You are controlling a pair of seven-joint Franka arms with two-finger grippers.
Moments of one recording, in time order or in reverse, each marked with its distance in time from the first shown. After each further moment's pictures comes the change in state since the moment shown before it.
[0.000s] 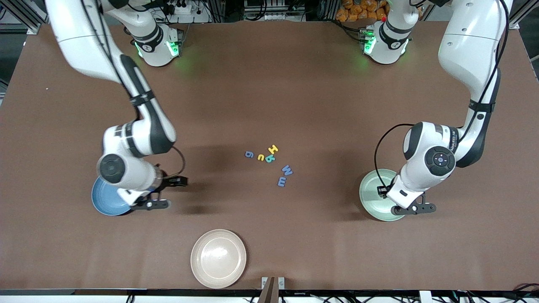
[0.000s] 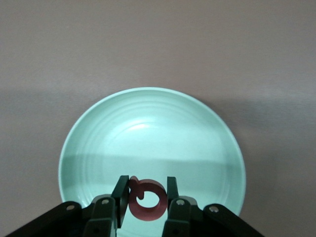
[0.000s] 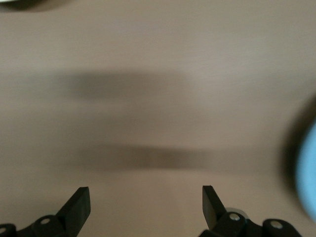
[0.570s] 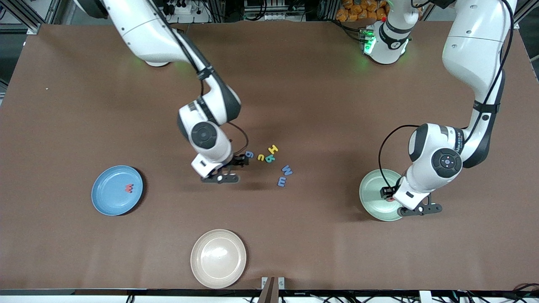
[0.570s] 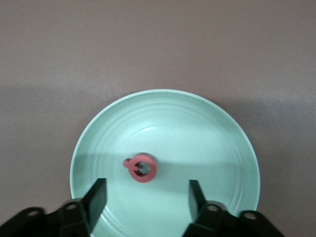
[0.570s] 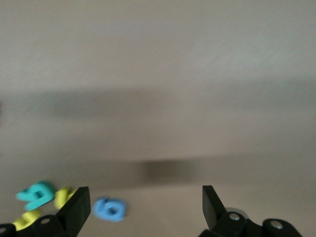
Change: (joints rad) left arm 0.014 -0.001 -0.003 0.004 0.000 -0.001 0.000; right arm 0.312 0.037 0.001 -0.010 0.000 0.078 0.378
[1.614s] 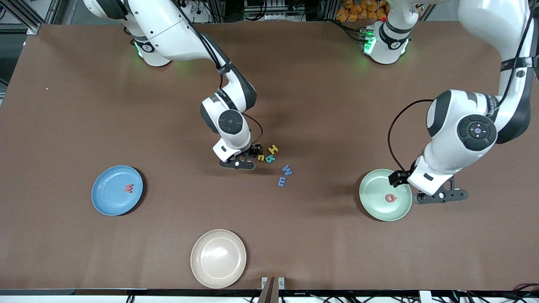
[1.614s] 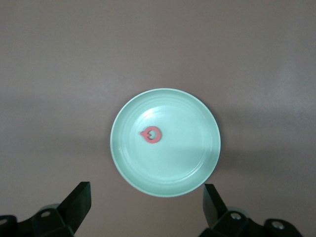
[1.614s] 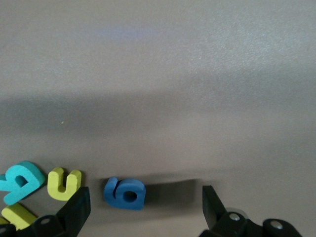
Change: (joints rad) left arm -0.005 -0.230 -0.036 0.052 0.000 -0.294 -0.002; right arm 0.078 0.032 -0.019 -0.095 -0.002 0.116 0.102
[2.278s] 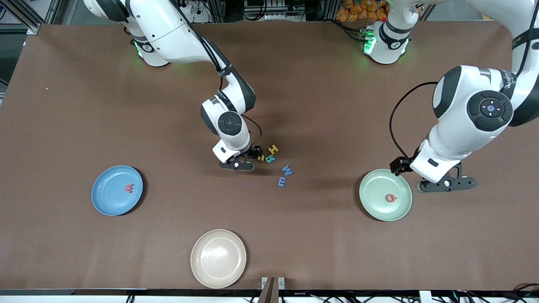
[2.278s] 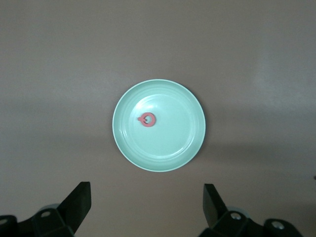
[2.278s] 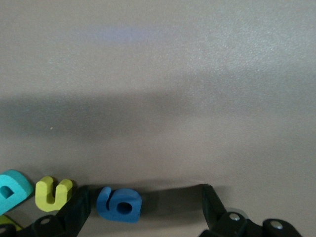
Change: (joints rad) left arm -0.001 -0.065 -0.054 0.046 0.000 -0.124 -0.002; right arm -0.001 0.018 0.000 -0.008 0.000 0.034 0.000
